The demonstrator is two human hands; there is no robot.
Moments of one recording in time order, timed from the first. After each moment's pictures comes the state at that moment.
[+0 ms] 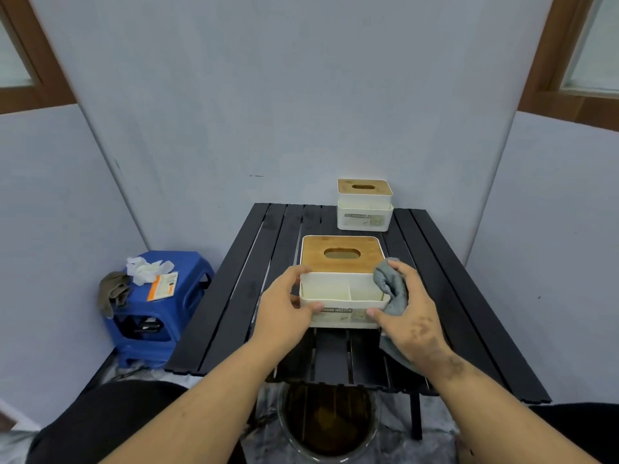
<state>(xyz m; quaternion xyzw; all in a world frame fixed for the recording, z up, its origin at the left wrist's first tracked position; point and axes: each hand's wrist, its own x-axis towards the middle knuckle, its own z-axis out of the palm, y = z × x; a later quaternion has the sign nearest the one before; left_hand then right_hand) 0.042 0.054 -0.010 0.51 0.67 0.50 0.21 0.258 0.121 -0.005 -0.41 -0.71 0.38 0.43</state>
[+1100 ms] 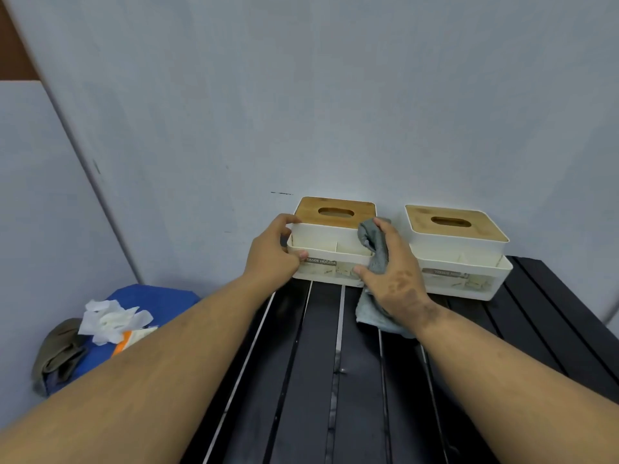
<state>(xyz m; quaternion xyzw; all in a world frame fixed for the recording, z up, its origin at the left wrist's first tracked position) -0.179 0.318 -0.013 0.49 0.72 0.48 0.12 0.030 0.401 -0.035 -0.35 -0.79 0.28 0.42</state>
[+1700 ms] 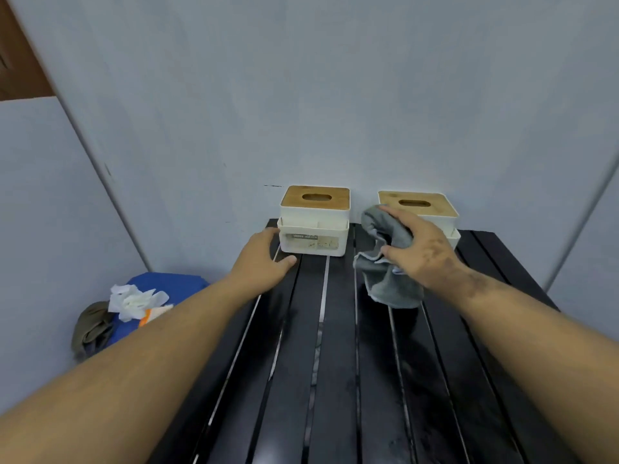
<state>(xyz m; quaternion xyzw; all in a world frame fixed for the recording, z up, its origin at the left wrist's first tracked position) -0.139 0.232 0.011 0.52 0.77 0.35 0.12 0.124 0.335 0.042 -0.38 -0.80 0.30 0.37</state>
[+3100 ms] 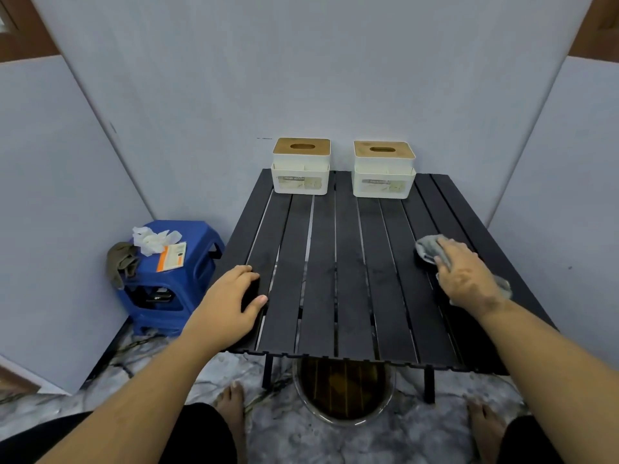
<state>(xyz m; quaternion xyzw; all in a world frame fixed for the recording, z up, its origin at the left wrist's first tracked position) -0.081 0.003 -0.047 0.60 0.77 0.19 0.07 0.286 0.224 -0.051 -0.59 -0.77 0.12 0.20</state>
